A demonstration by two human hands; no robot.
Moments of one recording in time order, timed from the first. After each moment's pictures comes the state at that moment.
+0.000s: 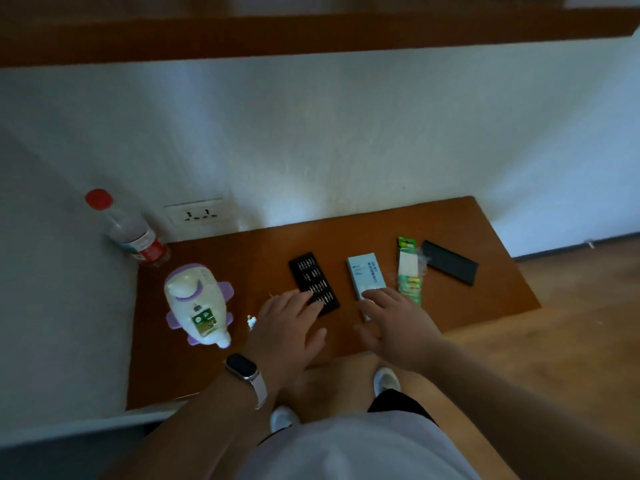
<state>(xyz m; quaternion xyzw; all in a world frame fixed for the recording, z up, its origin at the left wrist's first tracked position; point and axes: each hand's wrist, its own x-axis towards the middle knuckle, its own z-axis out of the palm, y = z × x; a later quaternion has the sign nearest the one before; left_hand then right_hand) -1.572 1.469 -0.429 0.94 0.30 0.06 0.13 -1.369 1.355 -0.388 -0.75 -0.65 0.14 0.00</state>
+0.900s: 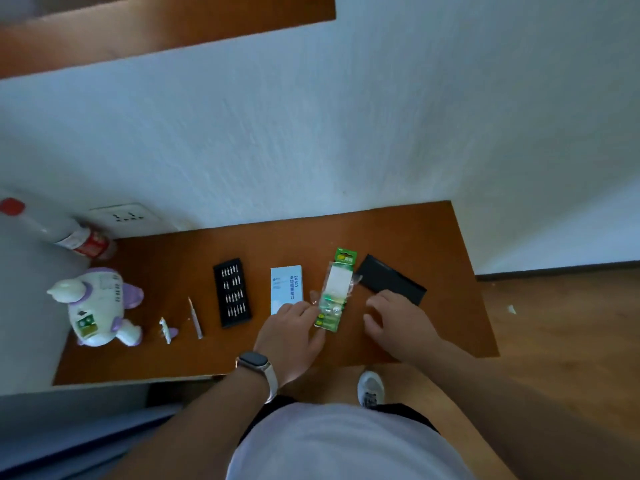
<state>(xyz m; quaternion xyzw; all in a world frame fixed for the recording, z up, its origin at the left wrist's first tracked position) -1.332 1.387 -0.456 0.89 0.43 -0.02 0.14 -1.113 1.319 -0.470 -0.73 -0.62 0.27 0.08</state>
